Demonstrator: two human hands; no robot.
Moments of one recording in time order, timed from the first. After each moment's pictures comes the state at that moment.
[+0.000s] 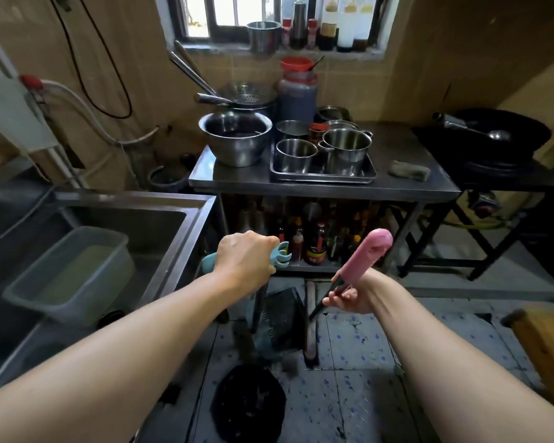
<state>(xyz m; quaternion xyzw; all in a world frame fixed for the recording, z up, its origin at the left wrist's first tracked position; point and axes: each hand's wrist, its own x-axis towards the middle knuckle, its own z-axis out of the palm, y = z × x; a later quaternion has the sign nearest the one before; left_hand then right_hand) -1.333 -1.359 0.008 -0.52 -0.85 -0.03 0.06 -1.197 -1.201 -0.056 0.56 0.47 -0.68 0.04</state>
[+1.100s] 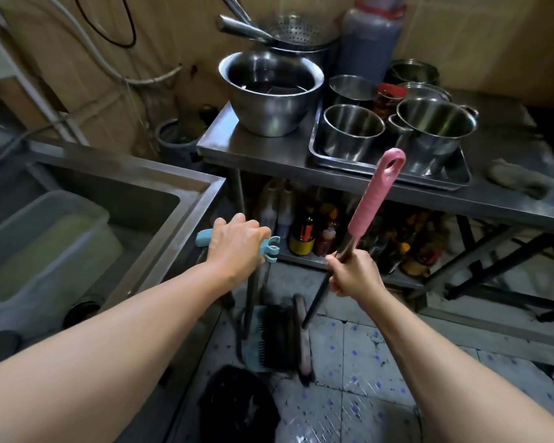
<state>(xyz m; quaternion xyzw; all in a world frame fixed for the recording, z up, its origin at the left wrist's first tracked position) -1.496 -1.240 -0.115 -0.43 -0.90 0.01 -0.01 -1.362 -1.086 -0.152 0.43 0.78 -0.44 -0.04</state>
